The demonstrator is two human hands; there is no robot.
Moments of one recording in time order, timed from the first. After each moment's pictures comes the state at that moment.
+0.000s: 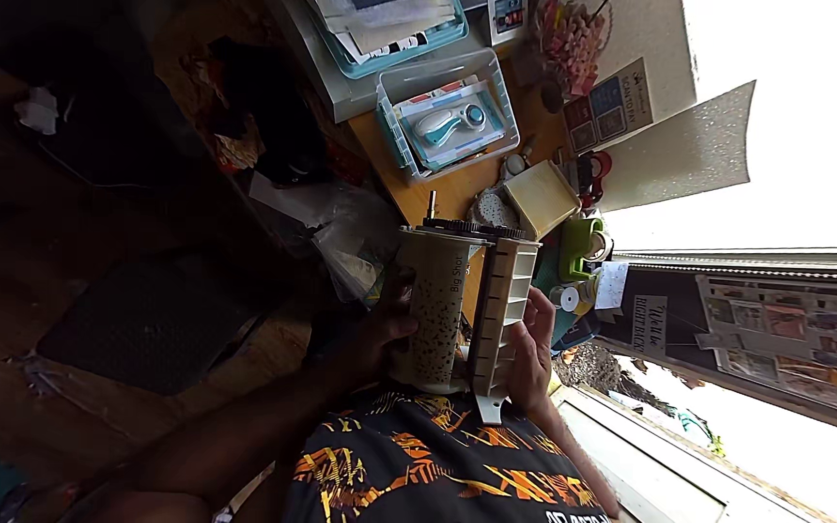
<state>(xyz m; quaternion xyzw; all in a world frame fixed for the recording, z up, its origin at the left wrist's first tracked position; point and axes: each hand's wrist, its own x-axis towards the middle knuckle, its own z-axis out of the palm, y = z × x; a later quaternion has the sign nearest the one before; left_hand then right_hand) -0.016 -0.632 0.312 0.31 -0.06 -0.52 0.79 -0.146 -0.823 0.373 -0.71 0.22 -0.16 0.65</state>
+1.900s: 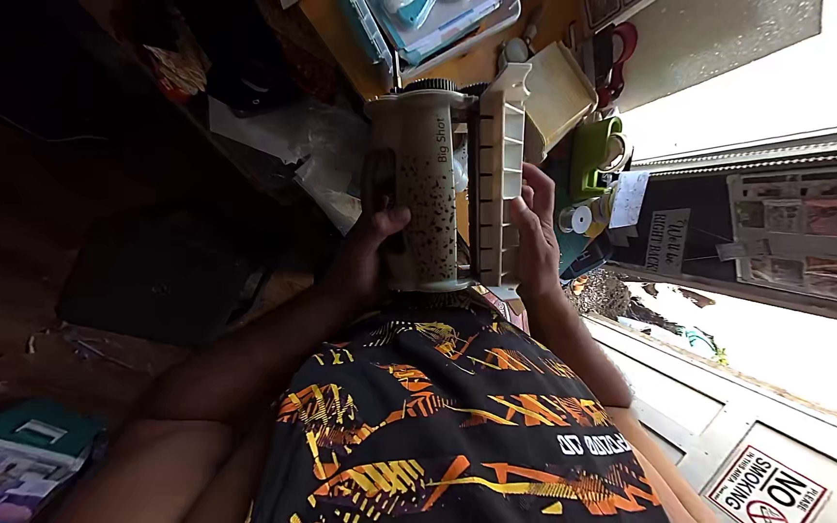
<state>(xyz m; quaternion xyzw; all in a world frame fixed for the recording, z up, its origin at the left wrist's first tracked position) -0.016 -0.641 0.320 0.33 0.01 -0.50 0.80 -0.124 -0.840 0.366 -0.72 0.23 -0.11 0.65</state>
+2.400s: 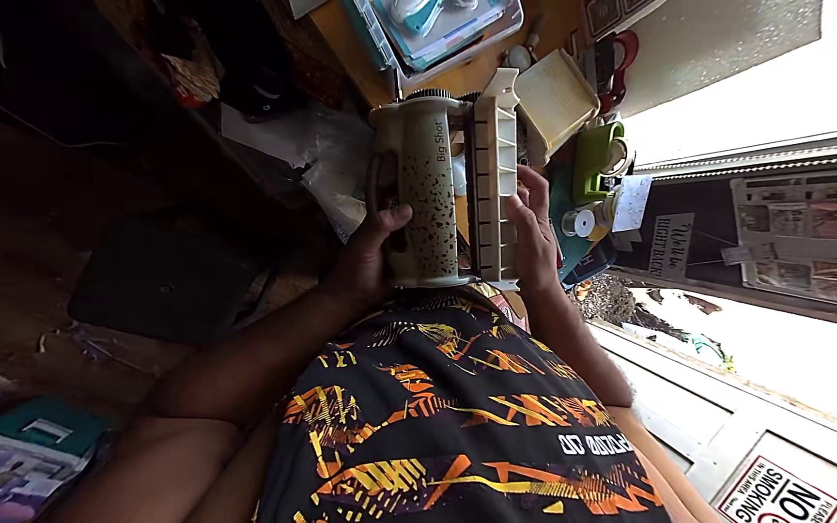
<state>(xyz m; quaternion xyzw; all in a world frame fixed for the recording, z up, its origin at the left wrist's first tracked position) -0.020 -0.641 0.320 0.30 0.06 -0.50 0.81 -0.122 -0.840 0.362 -0.71 0.25 -0.08 0.65</state>
